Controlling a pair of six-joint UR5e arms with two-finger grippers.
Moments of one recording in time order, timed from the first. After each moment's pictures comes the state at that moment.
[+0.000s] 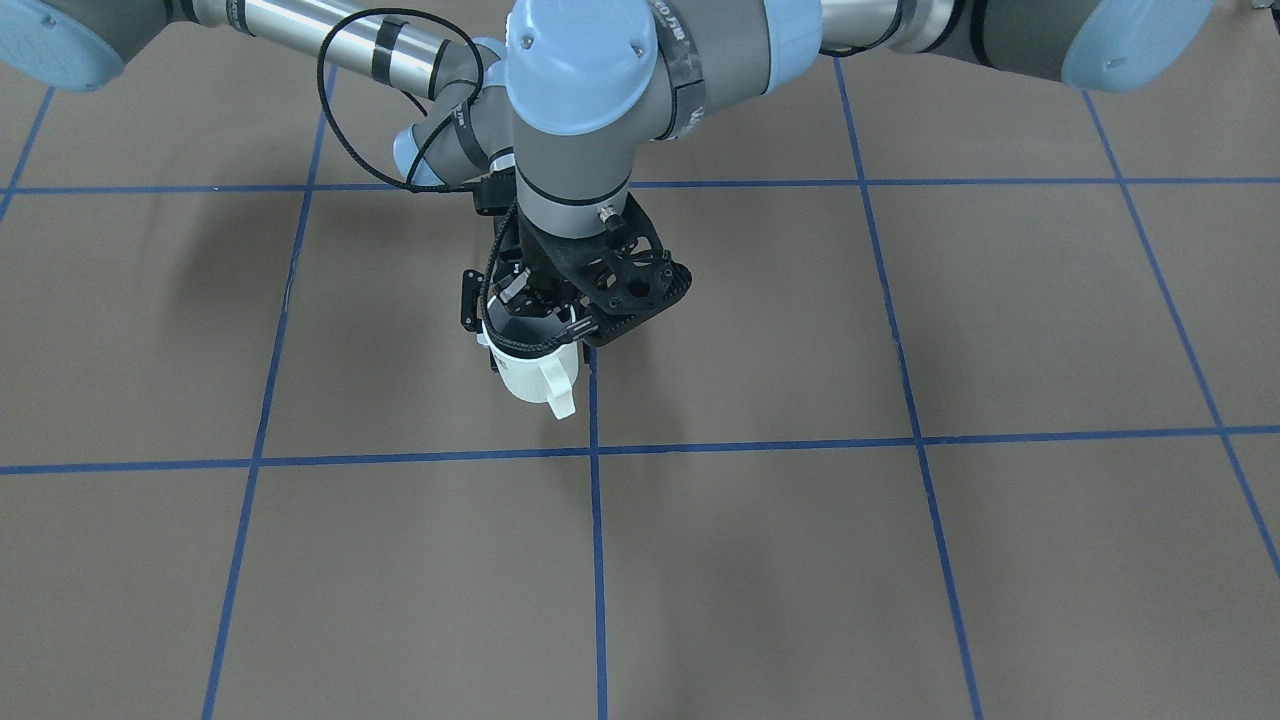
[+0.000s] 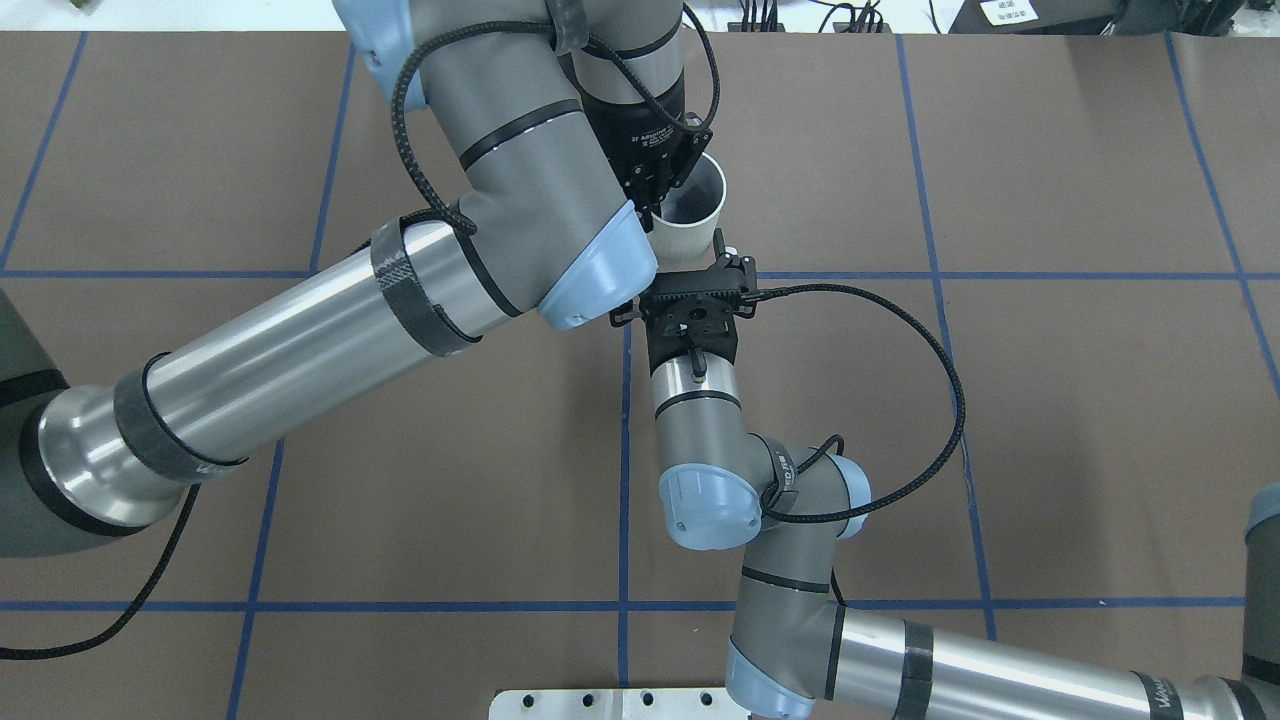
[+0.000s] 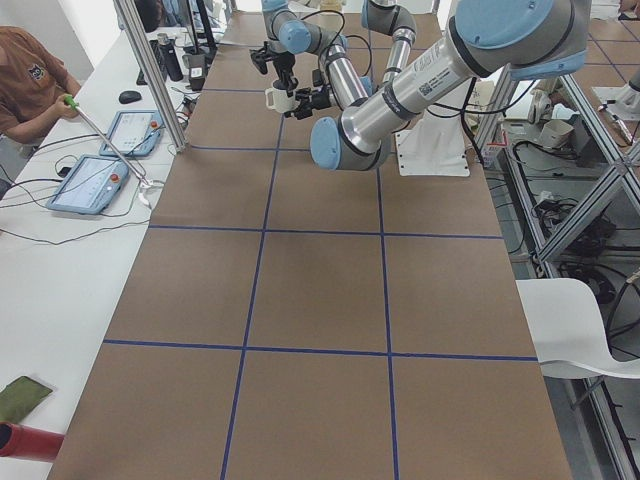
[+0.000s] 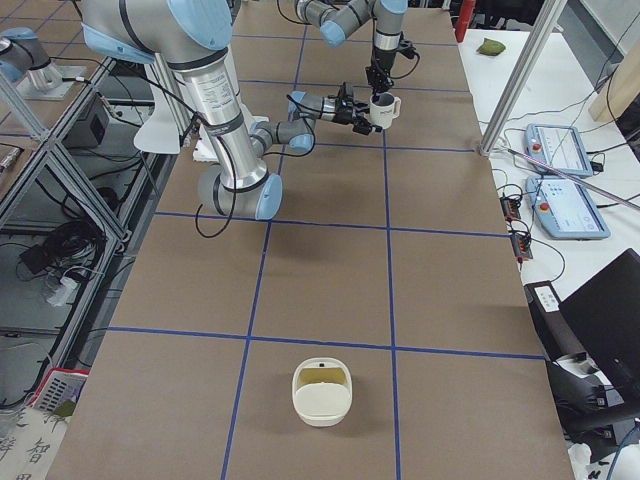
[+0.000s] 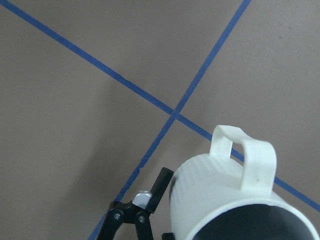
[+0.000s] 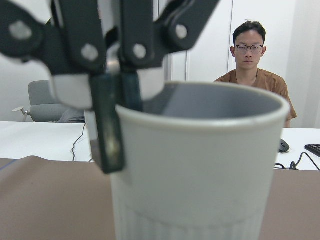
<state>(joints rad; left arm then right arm) -0.74 -2.72 -1.39 -1.34 -2.15 -1.62 0.29 -0.91 1.39 -0.77 0.52 1.03</state>
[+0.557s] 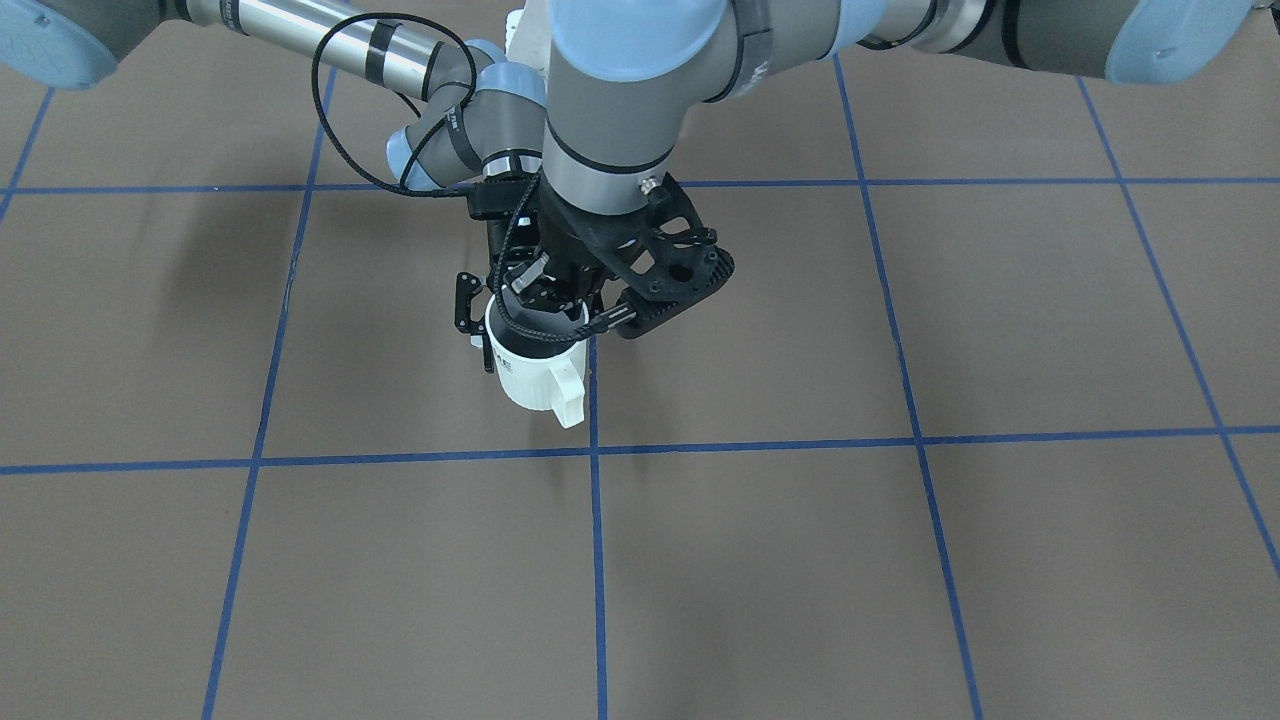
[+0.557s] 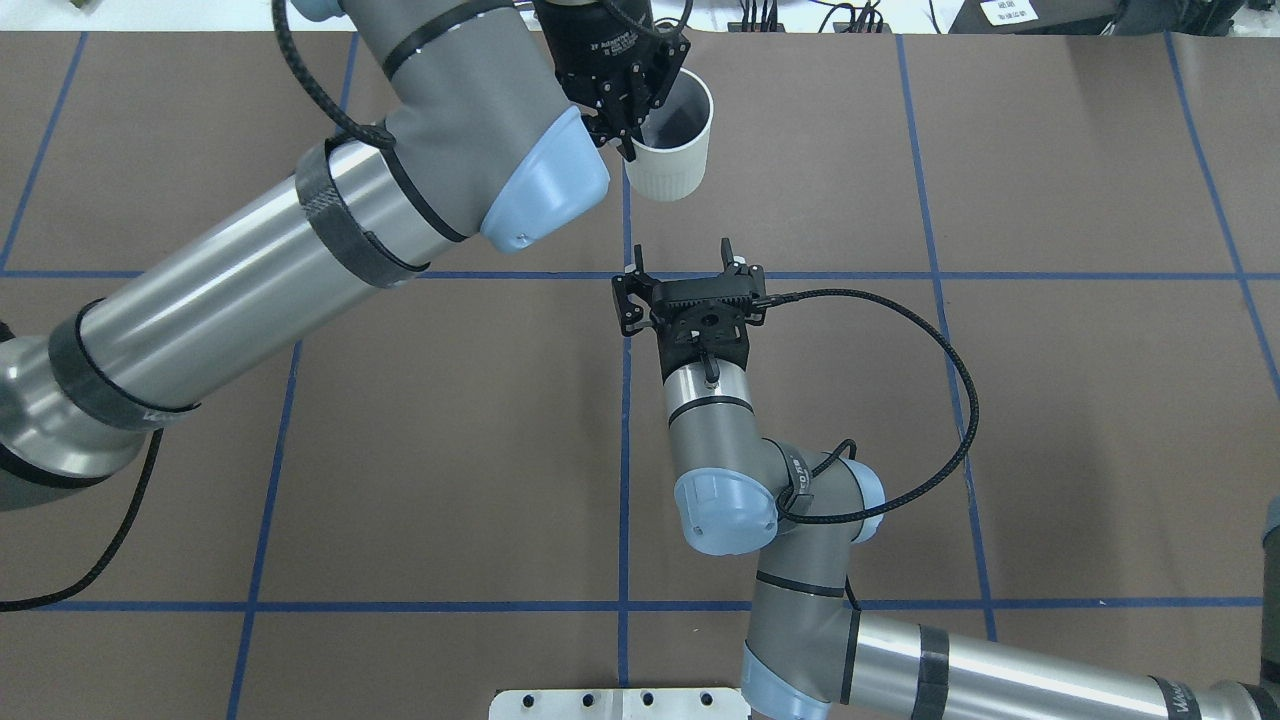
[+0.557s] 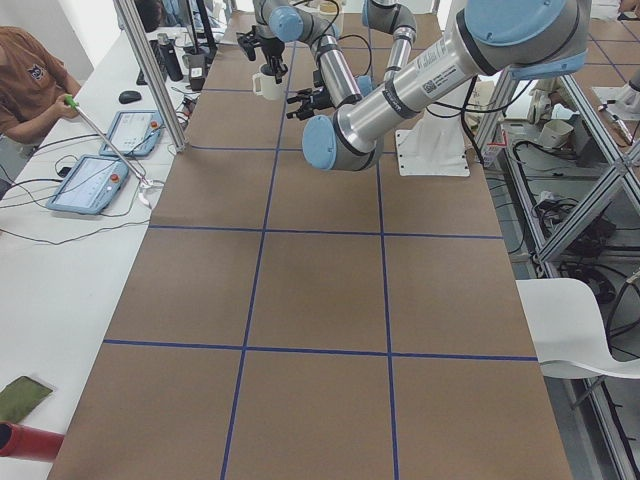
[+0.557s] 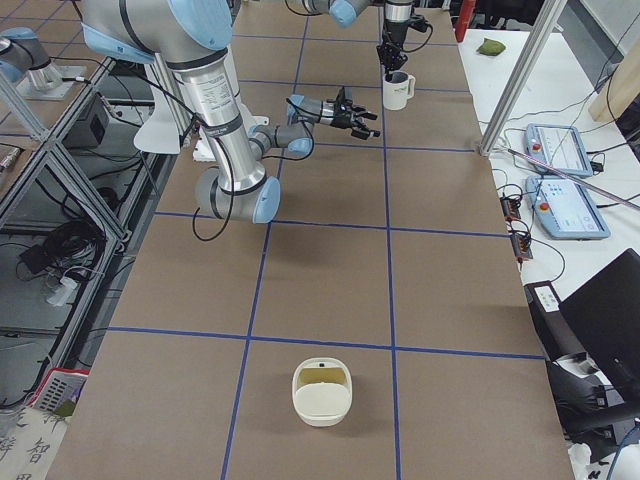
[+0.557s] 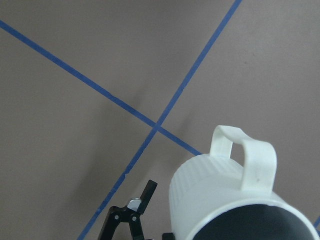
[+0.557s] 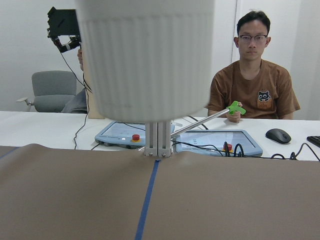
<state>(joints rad) -0.84 -2.70 -1.46 -1.34 -2.21 -1.61 0.29 -0.95 1.42 -0.76 0.57 1.01</state>
